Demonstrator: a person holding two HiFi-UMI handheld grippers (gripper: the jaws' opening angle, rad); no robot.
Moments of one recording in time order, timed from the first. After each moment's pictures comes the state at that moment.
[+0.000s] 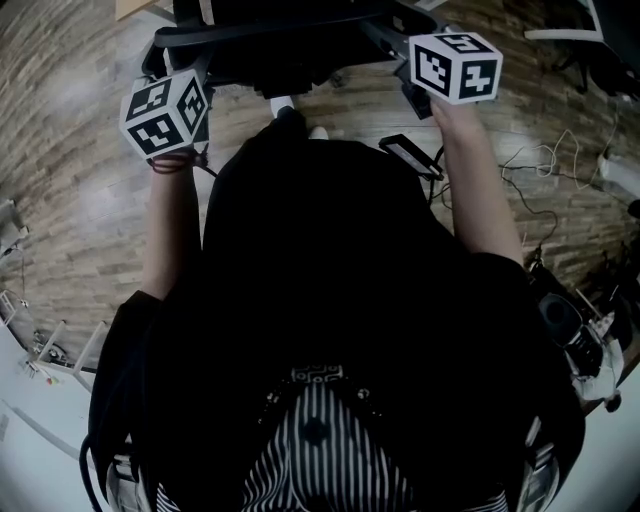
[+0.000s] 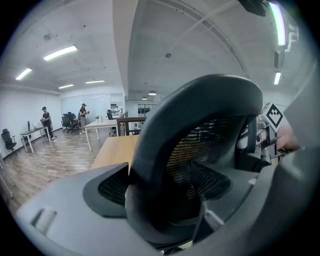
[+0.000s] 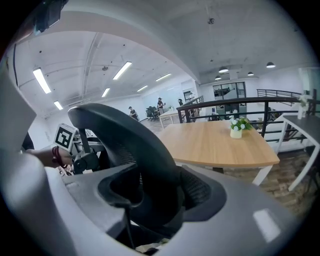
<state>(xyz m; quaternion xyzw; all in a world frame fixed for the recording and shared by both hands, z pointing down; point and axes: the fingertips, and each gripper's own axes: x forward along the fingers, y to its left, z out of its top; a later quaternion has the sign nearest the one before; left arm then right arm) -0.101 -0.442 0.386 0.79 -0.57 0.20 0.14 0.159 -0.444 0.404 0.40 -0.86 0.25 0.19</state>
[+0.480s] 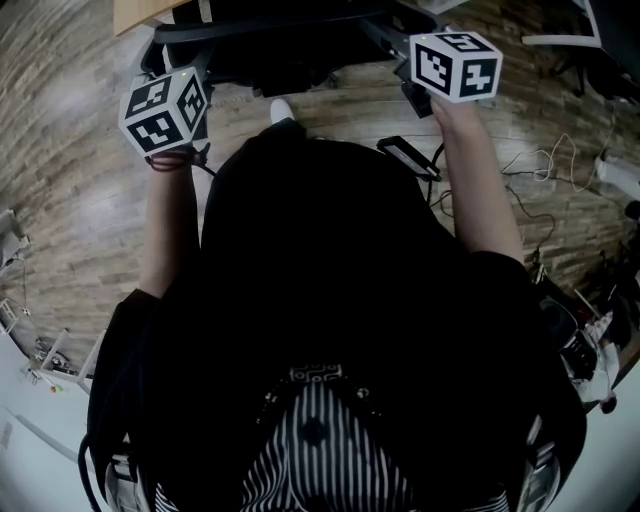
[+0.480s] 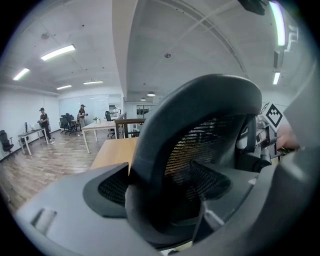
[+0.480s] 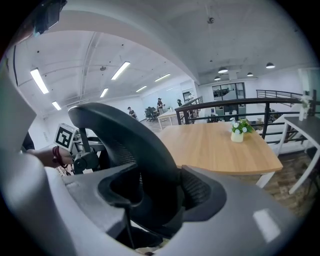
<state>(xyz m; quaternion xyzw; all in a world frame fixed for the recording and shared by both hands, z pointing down) -0.114 -0.514 0.388 0.80 -0.56 0.19 0.13 0.145 -0.511 0.407 0.41 -0.86 0.25 0.19</state>
